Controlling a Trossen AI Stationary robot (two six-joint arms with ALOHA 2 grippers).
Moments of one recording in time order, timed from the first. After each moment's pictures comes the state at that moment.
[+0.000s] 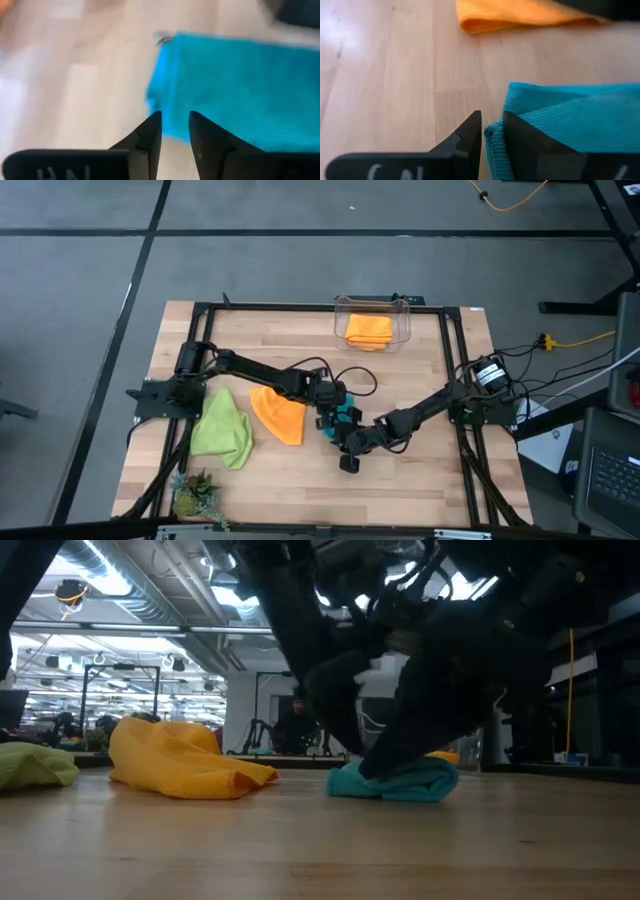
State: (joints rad) left arm -0.06 2.02 1.42 -0.48 -0.23 -0.15; right arm 0.40 1.89 0.93 0.15 0.31 0.43
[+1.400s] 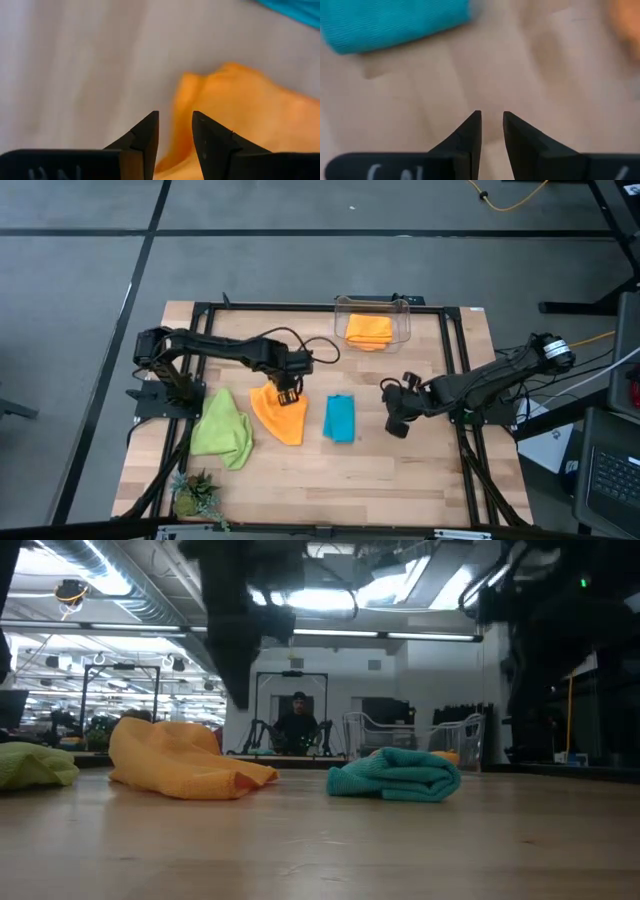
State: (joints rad) left arm 0.10 1.67 1.24 -0.90 -0.15 -0.21; right arm 0.30 1.28 0.76 -0.71 0.33 0.60
